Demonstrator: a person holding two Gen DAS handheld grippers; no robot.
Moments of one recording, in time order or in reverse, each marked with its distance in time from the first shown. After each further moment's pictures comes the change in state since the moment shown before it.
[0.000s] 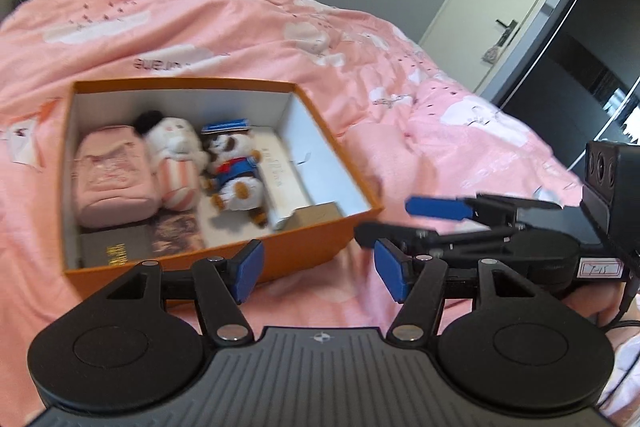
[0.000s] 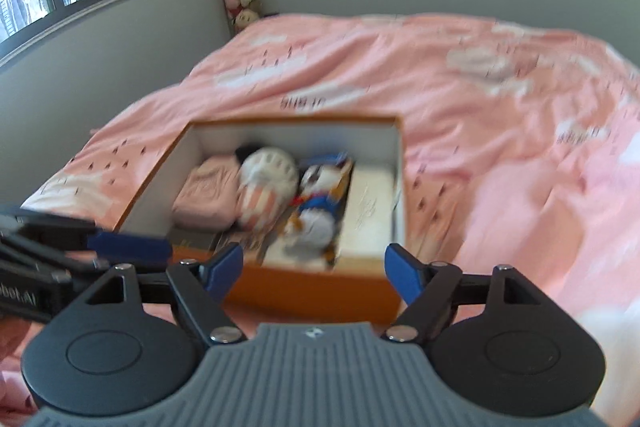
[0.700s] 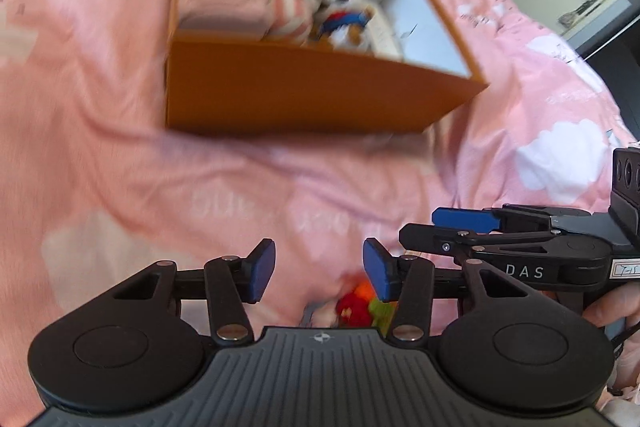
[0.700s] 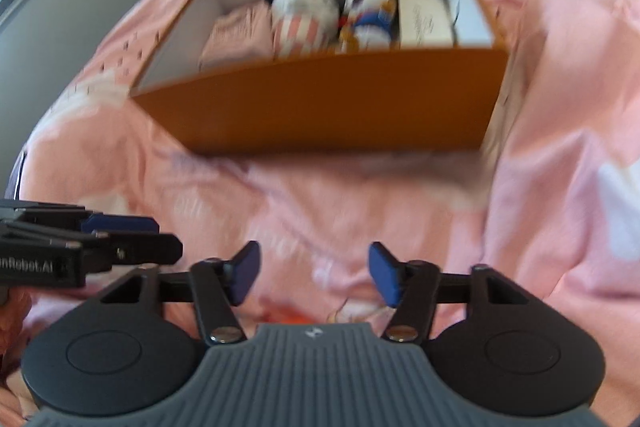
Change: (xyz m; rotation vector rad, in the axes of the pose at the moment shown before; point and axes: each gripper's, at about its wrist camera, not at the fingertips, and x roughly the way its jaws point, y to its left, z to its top) left arm 0.003 0.059 -0.077 -0.219 0.309 0.102; right arm 0.046 0.030 -0.079 0.114 0.353 0.102
